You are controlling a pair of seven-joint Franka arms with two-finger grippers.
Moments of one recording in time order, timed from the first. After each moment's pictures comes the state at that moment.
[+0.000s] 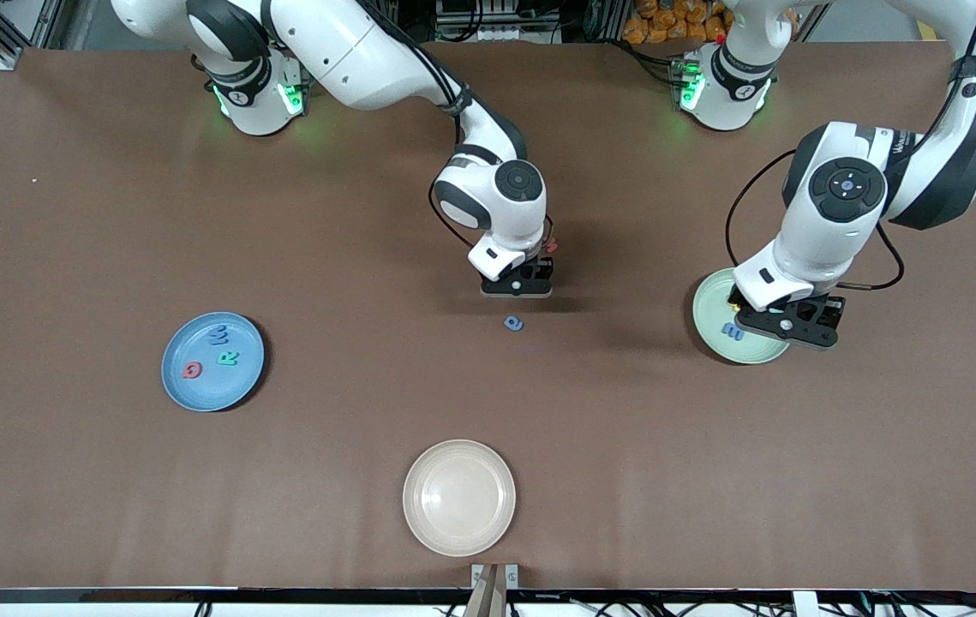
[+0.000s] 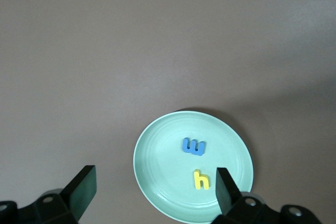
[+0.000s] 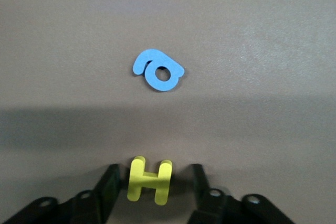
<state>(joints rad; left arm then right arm) 0.11 0.17 -0.35 -2.04 0.36 2.23 -0.06 0.82 0.85 0.12 -1.47 -0.20 2.36 1.07</state>
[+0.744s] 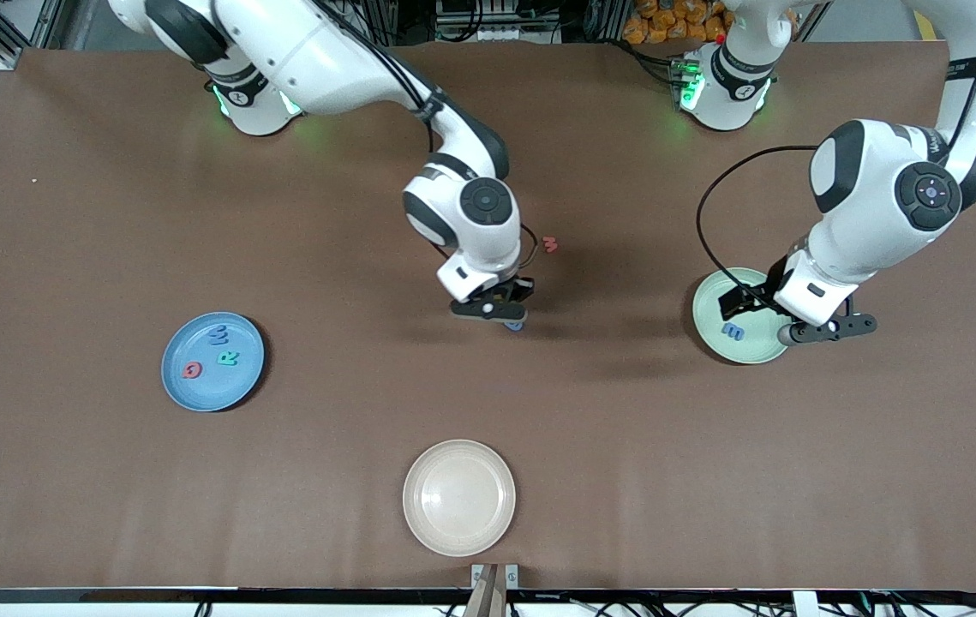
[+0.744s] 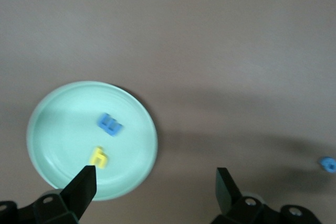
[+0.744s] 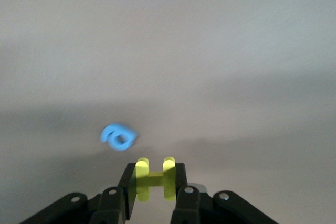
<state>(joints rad) 0.15 0.15 -0.37 -2.06 -0.10 2.23 -0.35 0.58 0.70 0.23 -1.44 -0.19 2.13 0.97</state>
